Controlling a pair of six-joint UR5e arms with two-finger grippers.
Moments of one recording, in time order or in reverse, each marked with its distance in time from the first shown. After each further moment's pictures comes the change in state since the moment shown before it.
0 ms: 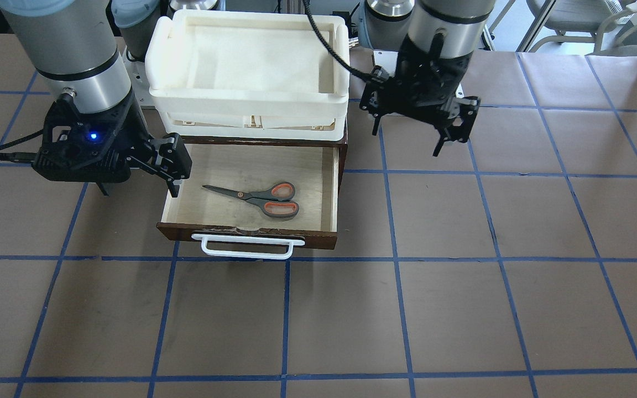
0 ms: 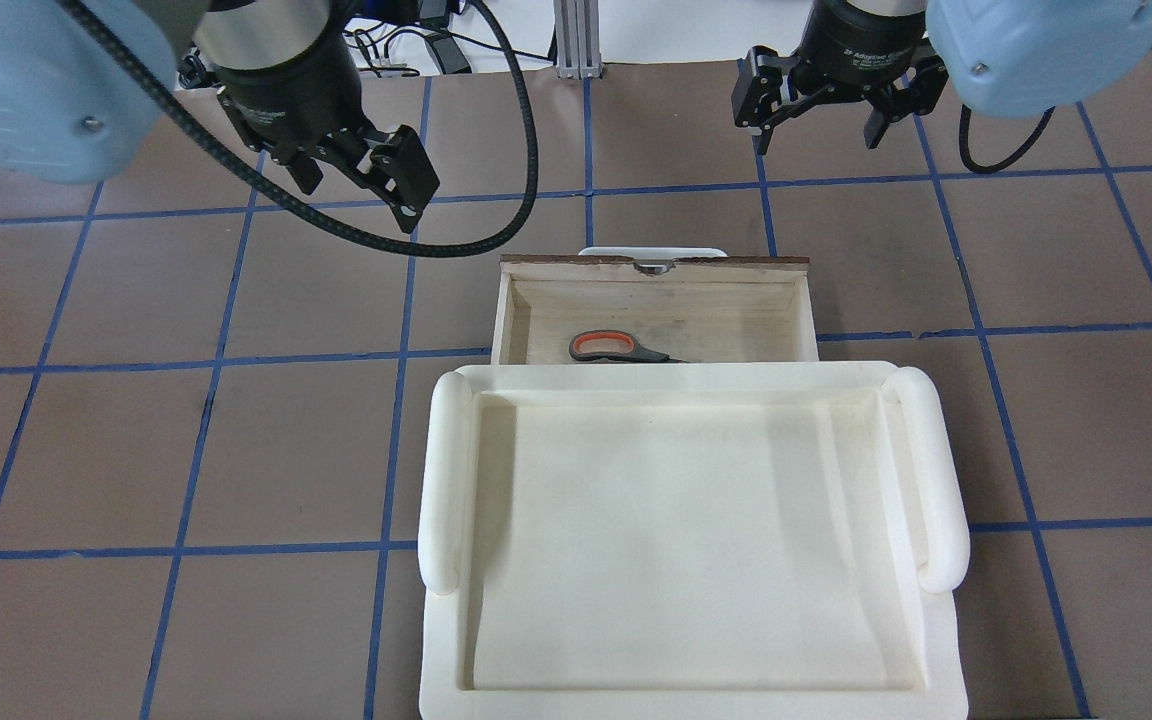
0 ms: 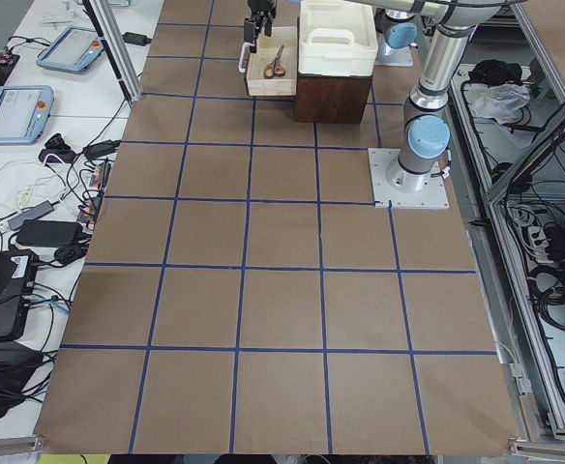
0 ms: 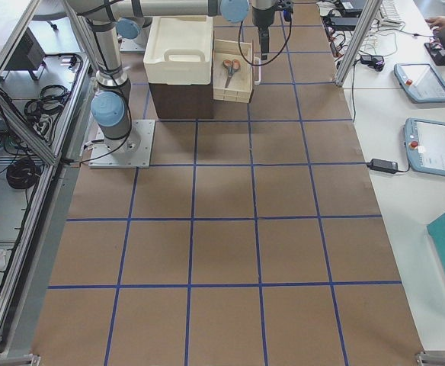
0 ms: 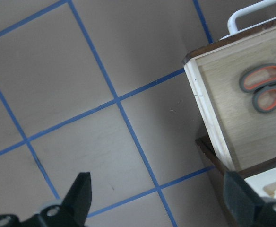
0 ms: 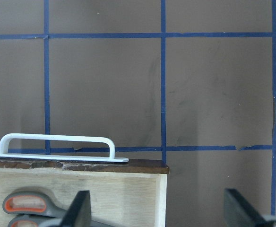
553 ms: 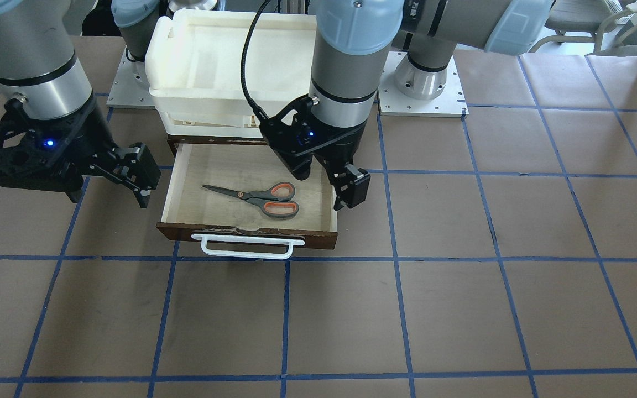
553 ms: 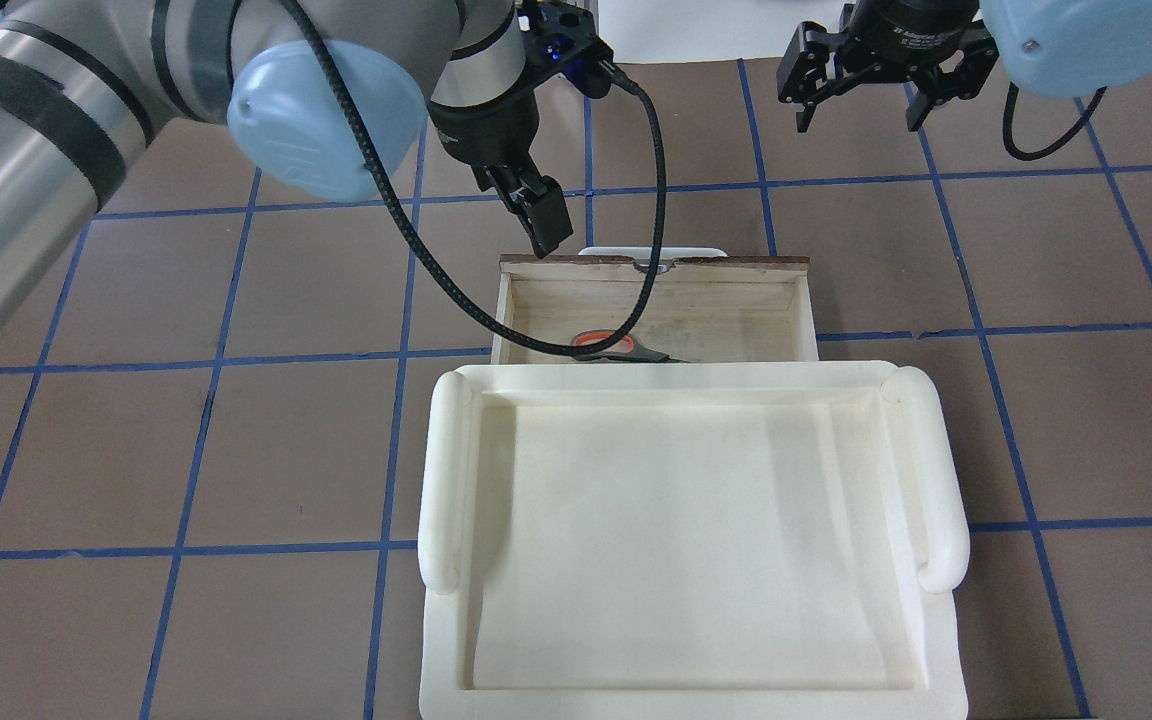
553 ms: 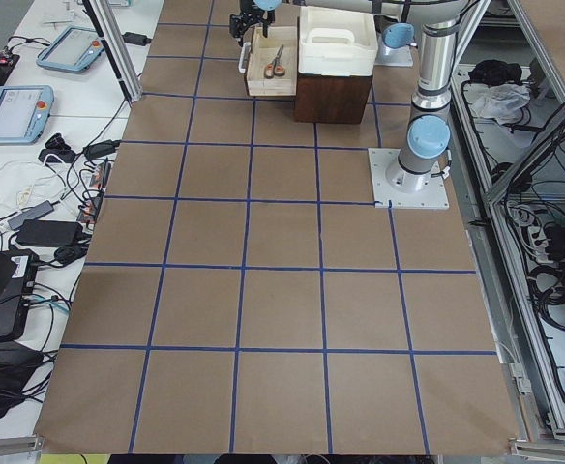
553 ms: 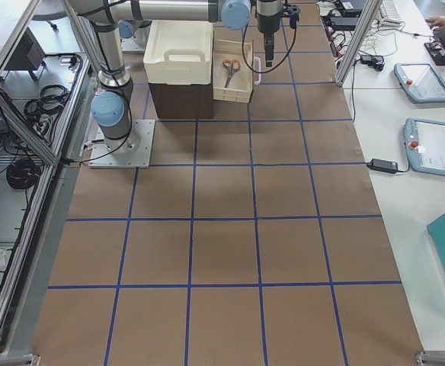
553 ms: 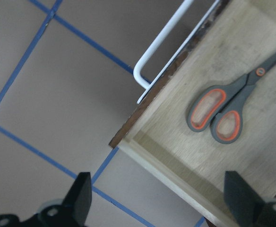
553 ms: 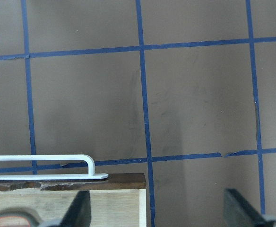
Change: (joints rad) left arm -0.163 -0.211 0.054 0.155 -0.058 0.294; right arm -0.045 0.003 -0.003 -0.027 0.001 0.000
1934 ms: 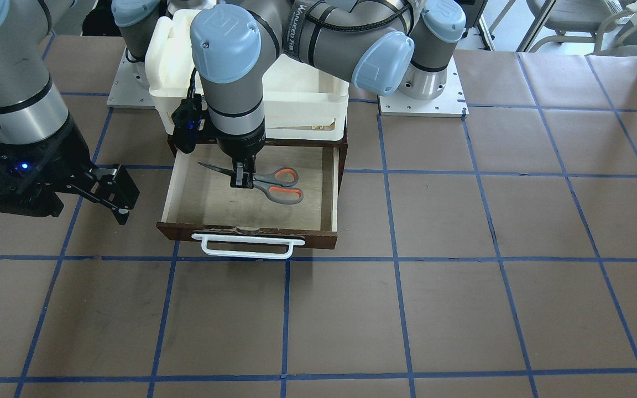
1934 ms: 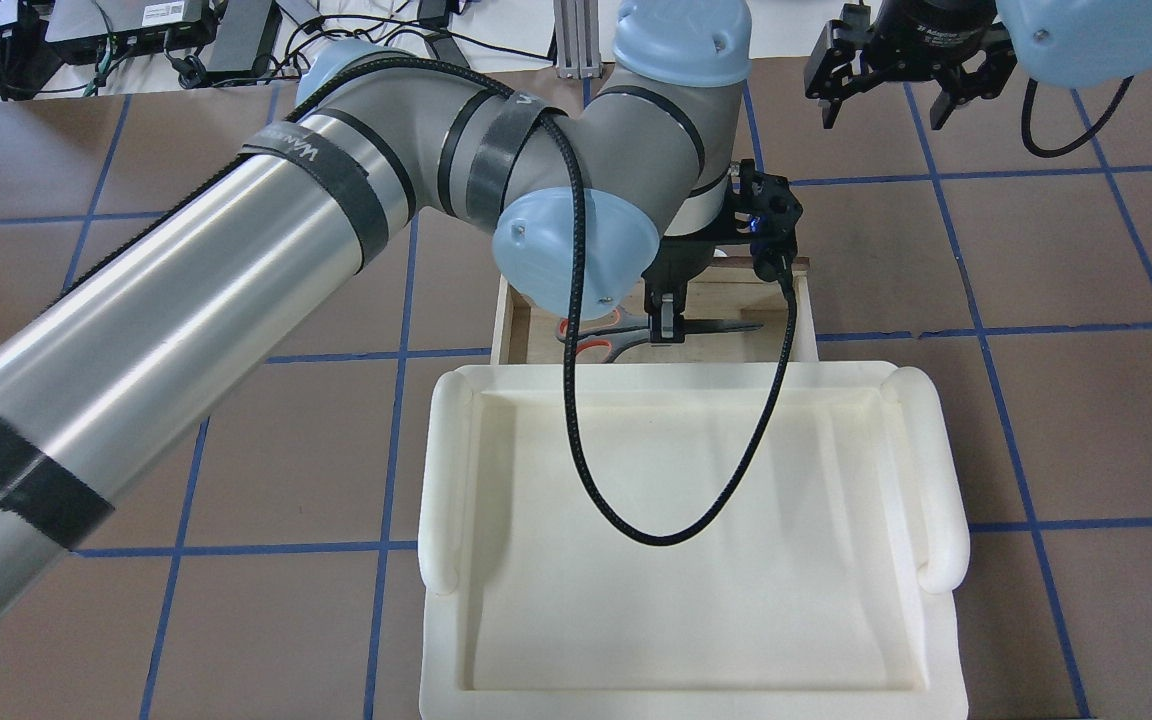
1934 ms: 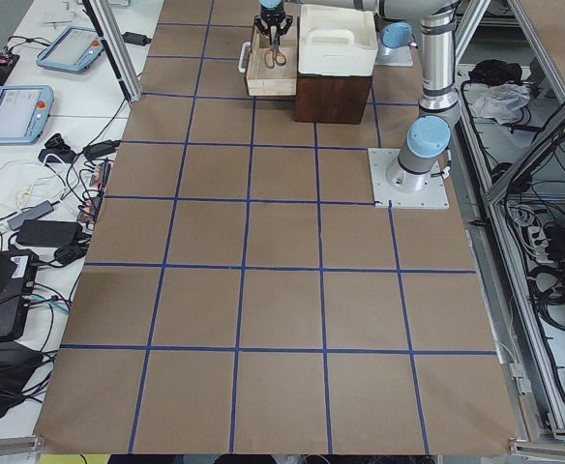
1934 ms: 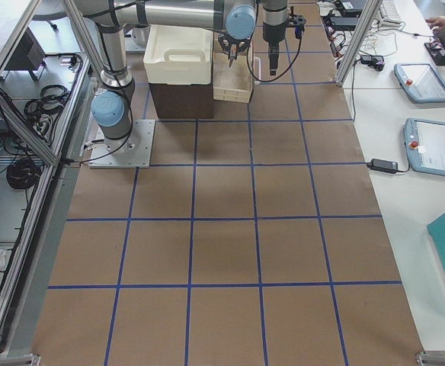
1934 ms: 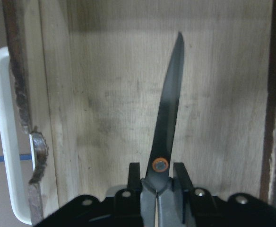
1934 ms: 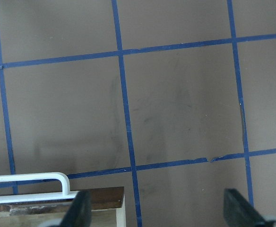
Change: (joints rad) left arm -0.257 -0.152 0.005 0.059 -0.016 0.526; right arm -0.064 0.037 -0.007 -0.013 -0.013 -0.005
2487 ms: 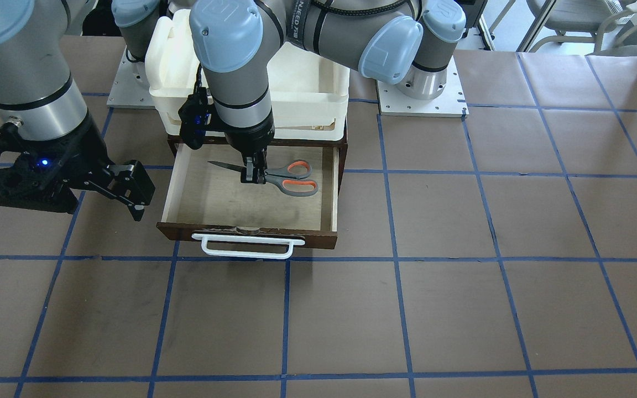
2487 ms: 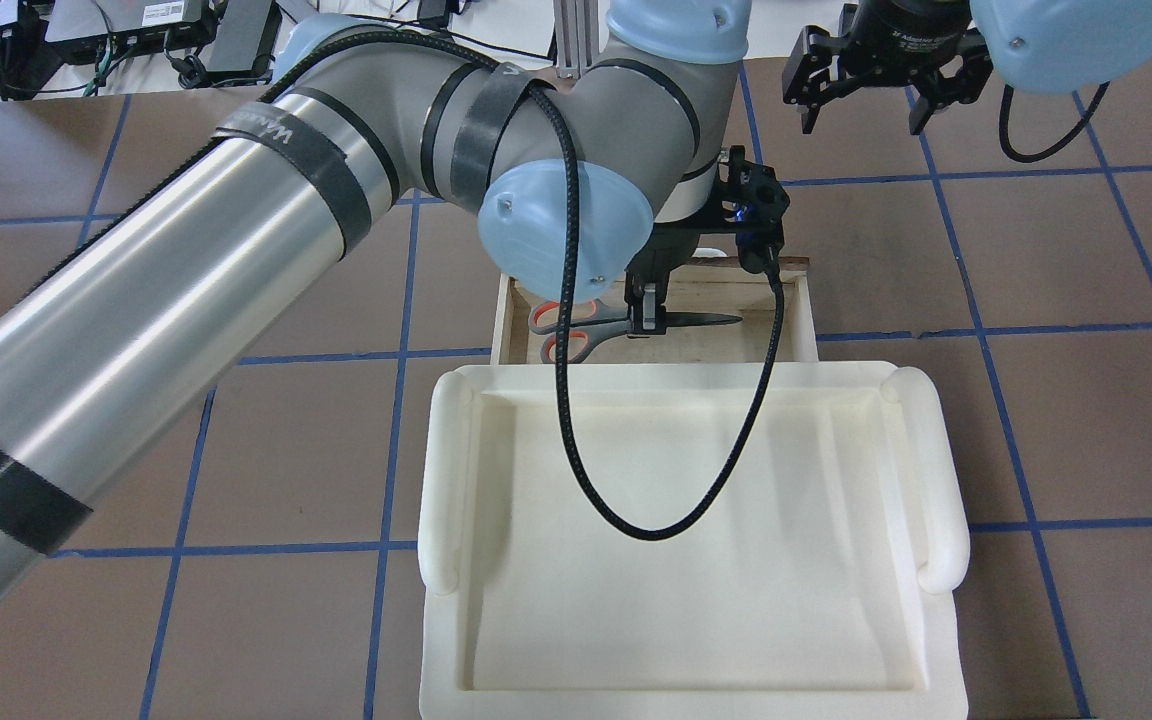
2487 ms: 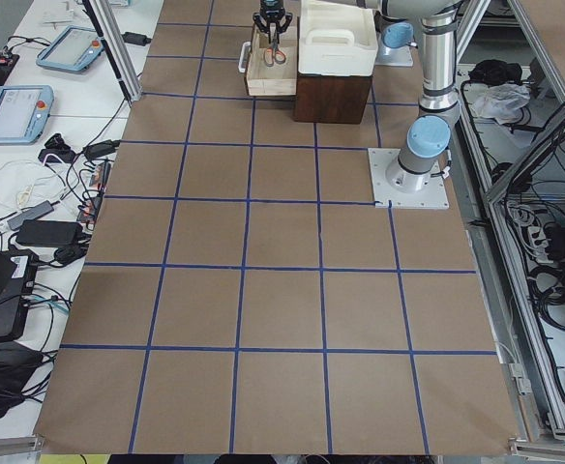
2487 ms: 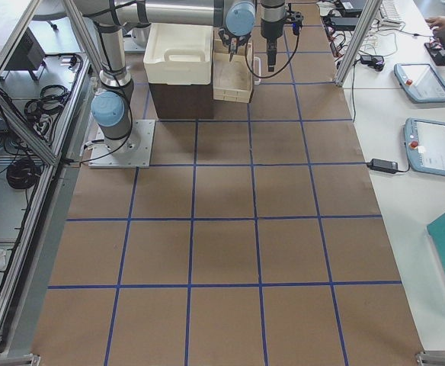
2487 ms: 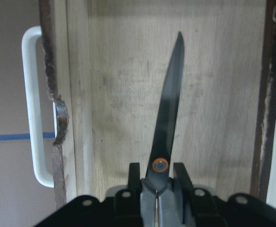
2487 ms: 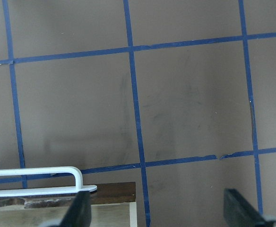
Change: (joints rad) left arm 0.005 0.011 0.017 -0.069 0.058 0.001; right arm 0.024 -0.001 0.000 0.003 0.005 0.015
